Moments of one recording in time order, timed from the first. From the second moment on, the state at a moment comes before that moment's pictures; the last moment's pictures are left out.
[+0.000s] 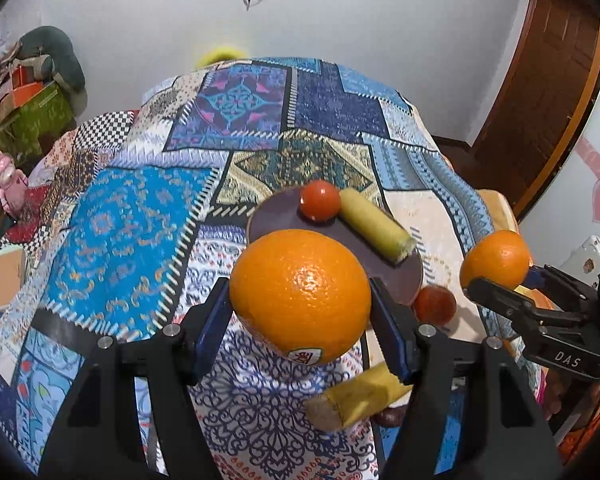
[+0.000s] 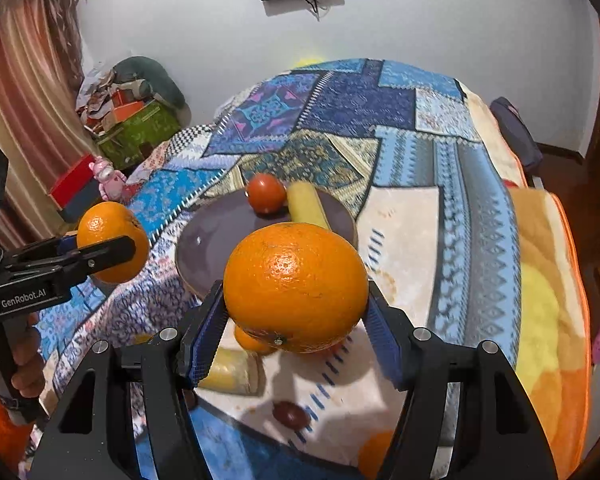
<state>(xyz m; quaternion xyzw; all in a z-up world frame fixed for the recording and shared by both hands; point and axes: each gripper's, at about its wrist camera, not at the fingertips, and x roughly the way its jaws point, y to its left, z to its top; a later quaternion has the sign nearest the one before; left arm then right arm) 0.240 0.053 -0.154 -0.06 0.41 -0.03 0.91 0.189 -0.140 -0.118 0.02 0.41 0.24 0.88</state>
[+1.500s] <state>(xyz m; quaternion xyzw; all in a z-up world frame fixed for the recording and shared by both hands) 0.351 0.060 -0.207 -0.03 0.46 -0.01 0.89 0.264 -0.049 -0.162 -0.10 0.46 0.27 0.84</state>
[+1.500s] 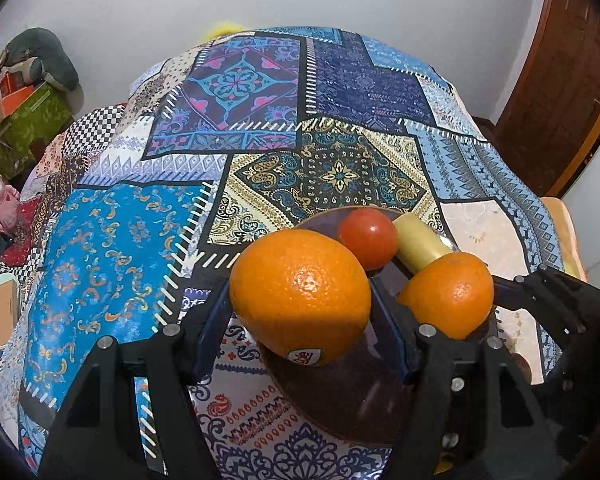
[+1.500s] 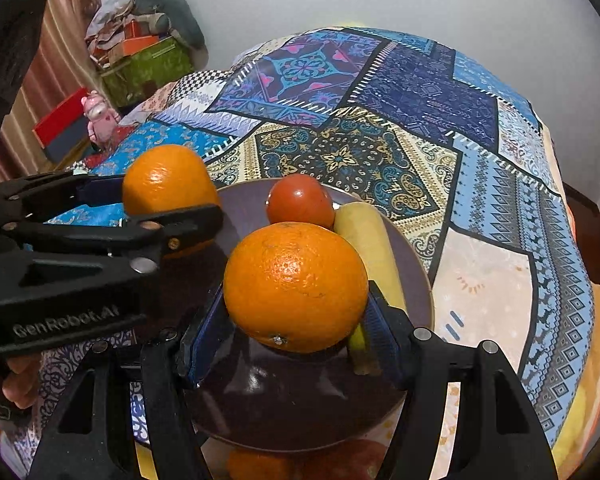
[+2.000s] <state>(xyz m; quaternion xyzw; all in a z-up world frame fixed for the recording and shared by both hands) 0.342 0.055 -0.203 -0.02 0.45 -0.03 0.89 0.265 -0.046 -0.172 -0.09 0.48 0.28 0.83</state>
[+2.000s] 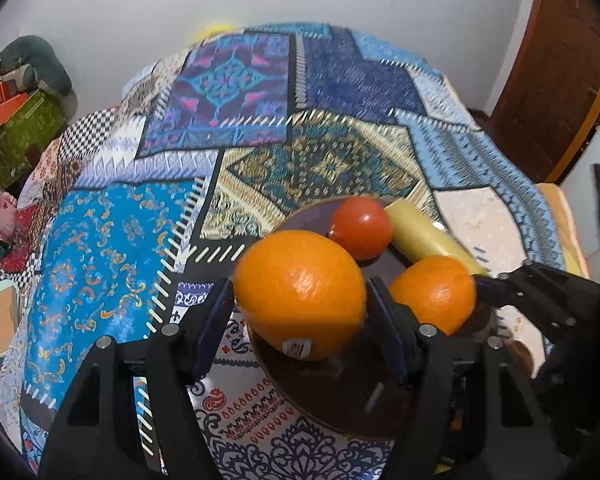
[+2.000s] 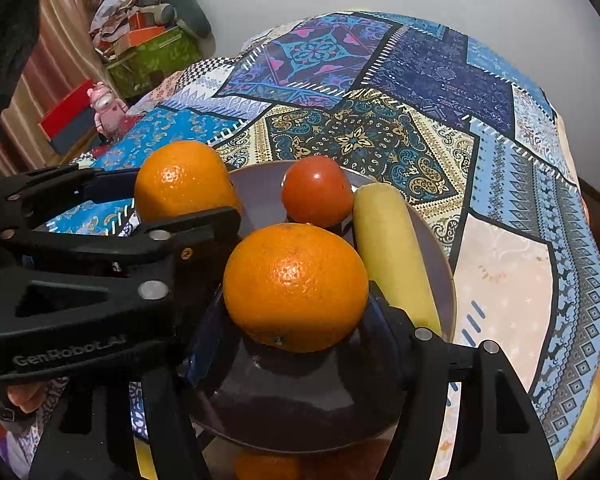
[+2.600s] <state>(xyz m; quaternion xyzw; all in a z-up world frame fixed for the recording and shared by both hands) 0.281 0.054 -0.143 -0.01 0.40 -0.03 0.92 0.235 -0.084 -0.114 -0.08 0.42 0.26 0.87</state>
